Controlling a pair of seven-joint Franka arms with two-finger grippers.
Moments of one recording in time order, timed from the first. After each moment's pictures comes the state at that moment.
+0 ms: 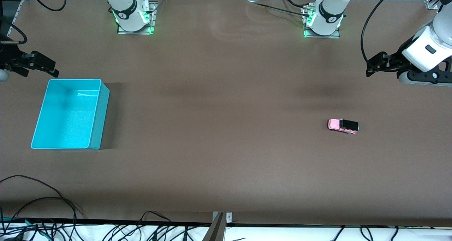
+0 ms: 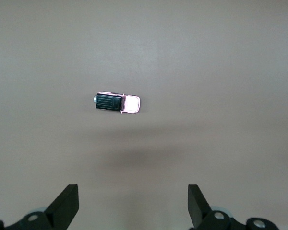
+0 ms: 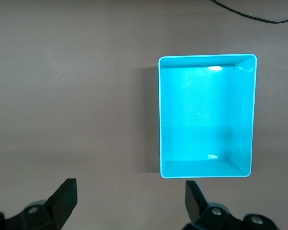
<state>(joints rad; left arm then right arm) 0.00 0.00 -0.07 -1.62 -0.01 1.56 -0.03 -0.02 0.01 -0.01 -1.60 0.02 1.61 -0.01</state>
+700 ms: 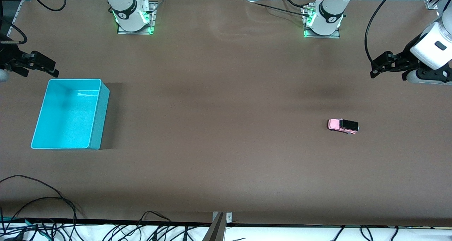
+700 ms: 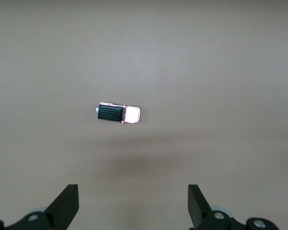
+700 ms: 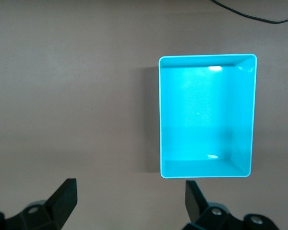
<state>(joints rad) 0.00 0.02 -0.07 -1.57 -0.01 1.56 -0.03 -0.02 0.01 -0.01 -1.60 0.02 1.61 -0.01</state>
